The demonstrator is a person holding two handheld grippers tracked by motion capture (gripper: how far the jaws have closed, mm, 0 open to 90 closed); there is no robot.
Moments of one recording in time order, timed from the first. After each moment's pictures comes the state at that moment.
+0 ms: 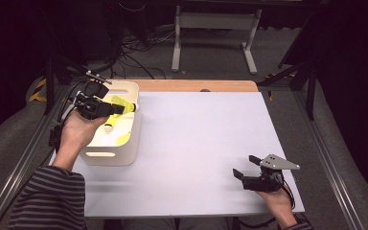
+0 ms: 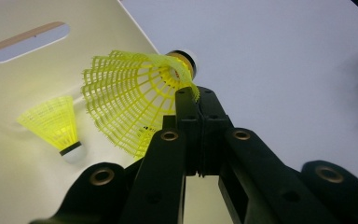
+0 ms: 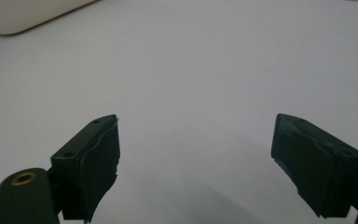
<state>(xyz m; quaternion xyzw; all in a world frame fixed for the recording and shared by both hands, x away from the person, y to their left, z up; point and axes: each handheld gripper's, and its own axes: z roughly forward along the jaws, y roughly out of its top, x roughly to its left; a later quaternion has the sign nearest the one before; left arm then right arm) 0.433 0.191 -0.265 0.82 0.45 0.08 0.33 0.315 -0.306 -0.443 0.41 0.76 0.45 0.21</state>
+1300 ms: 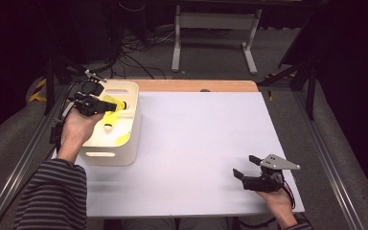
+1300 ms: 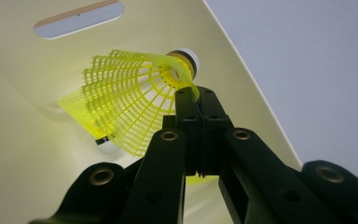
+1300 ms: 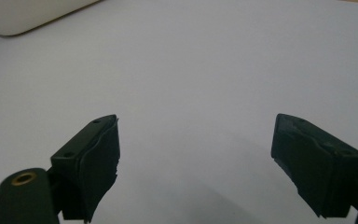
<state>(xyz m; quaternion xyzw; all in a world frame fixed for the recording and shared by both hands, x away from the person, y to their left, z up) 0.461 0.205 -0.288 0.80 0.51 0.10 0.30 0.315 -0.306 -0.443 0.40 0.76 0.45 0.21</state>
